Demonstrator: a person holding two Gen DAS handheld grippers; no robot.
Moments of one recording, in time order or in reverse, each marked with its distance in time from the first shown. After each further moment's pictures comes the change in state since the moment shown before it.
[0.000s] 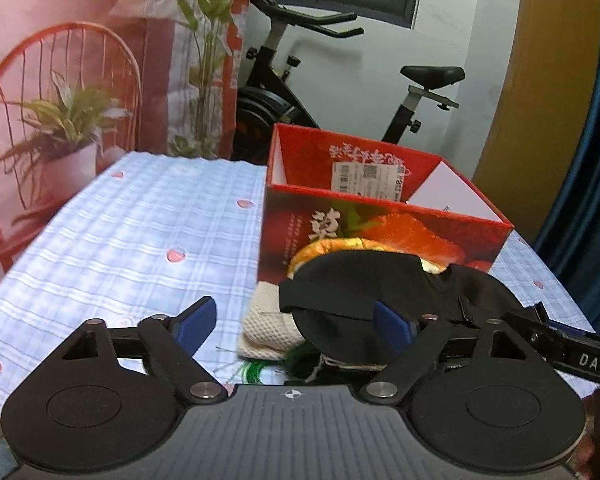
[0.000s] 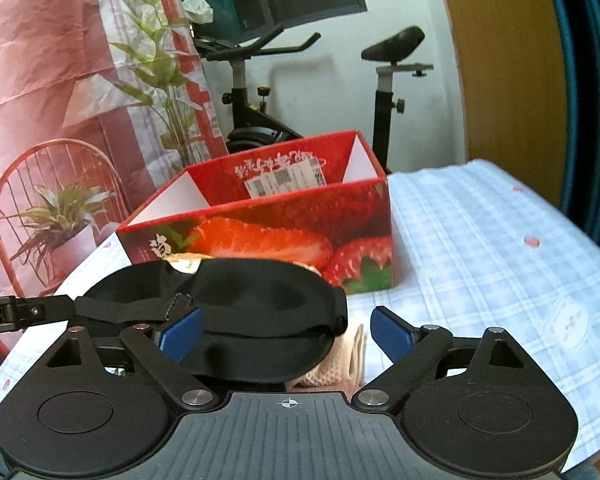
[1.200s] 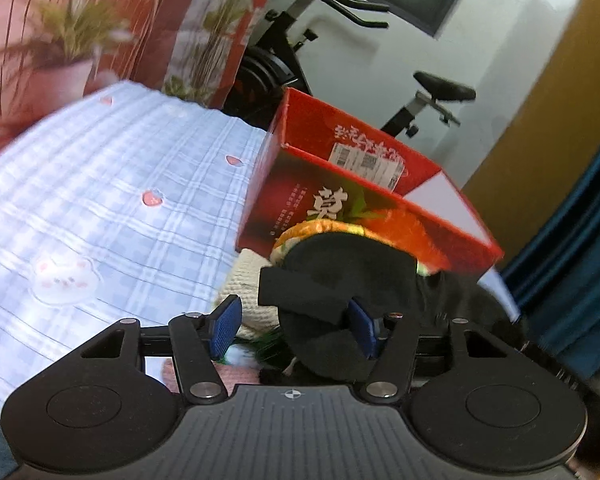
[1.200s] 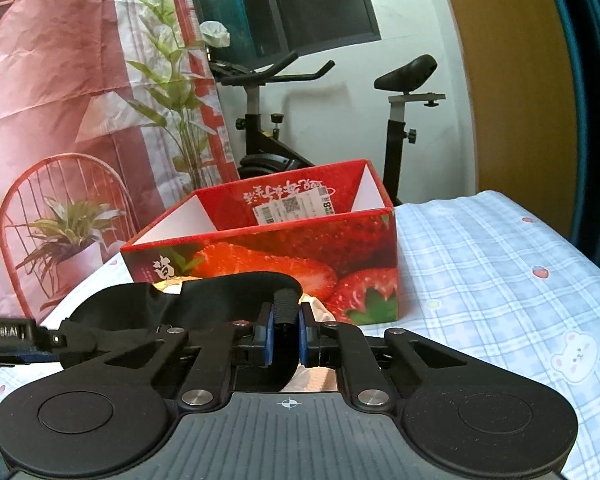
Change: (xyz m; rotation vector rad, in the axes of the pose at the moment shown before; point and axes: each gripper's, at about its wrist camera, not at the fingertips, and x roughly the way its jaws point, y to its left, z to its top) left arm 0.030 0.032 -0.006 -0.273 0.072 -0.164; right arm 0.002 -0.001 0.004 -0.067 -0.095 0.017
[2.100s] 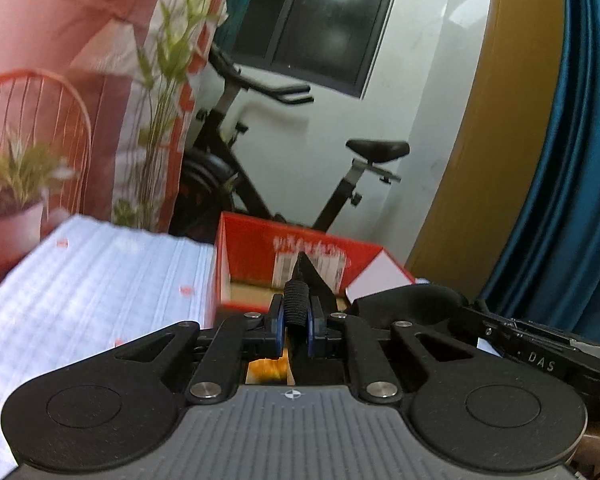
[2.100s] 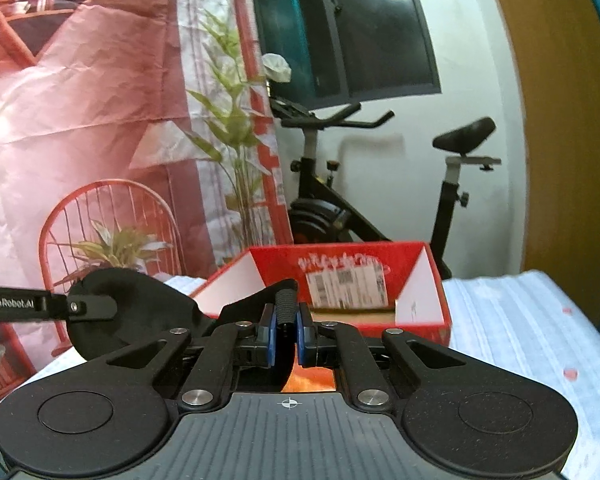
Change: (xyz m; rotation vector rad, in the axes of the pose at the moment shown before) left arm -0.030 -0.046 0.051 0.263 -0.249 -0.070; right arm -0.005 0.031 0.073 -0.142 -0.112 0.134
